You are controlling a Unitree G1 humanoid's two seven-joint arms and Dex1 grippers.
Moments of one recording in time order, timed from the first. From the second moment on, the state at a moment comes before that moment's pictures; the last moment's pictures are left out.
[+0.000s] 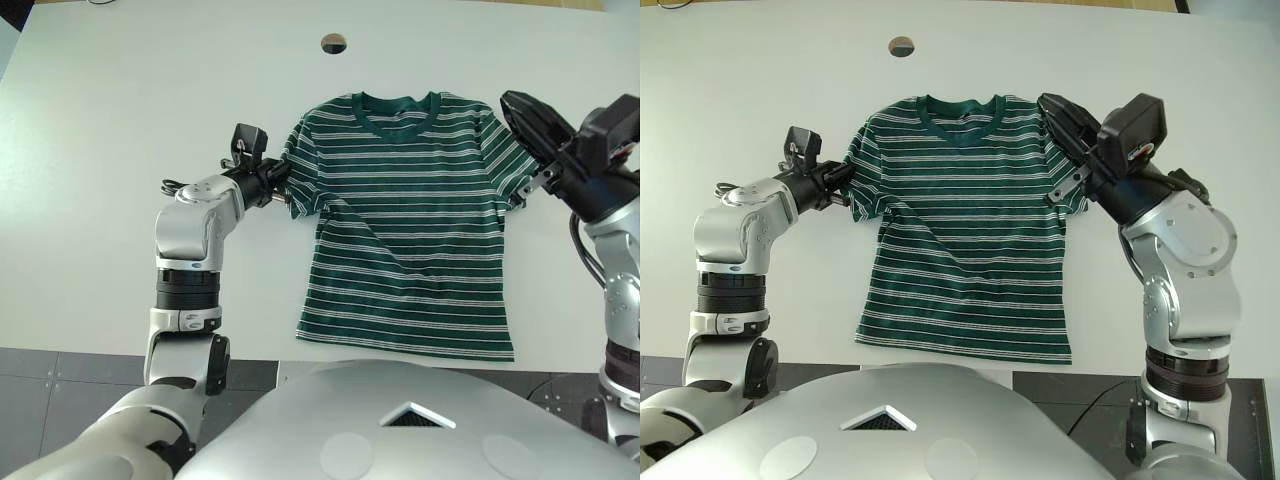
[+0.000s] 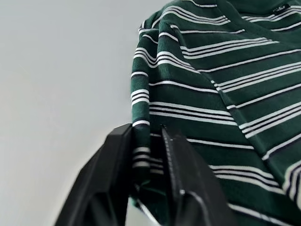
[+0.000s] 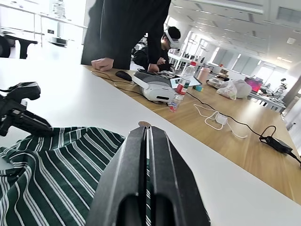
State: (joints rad) left arm -0.23 0.30 0.00 0.03 -0.19 0.87 -0.39; right arm 0.06 -0.57 -0.11 -0.50 0.39 0.26 0.56
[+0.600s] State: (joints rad) left arm -0.32 0.15 -0.01 -0.03 -0.28 0.90 -0.36; right arm 0.04 -0.56 -0.02 -0.23 0.08 0.22 0.47
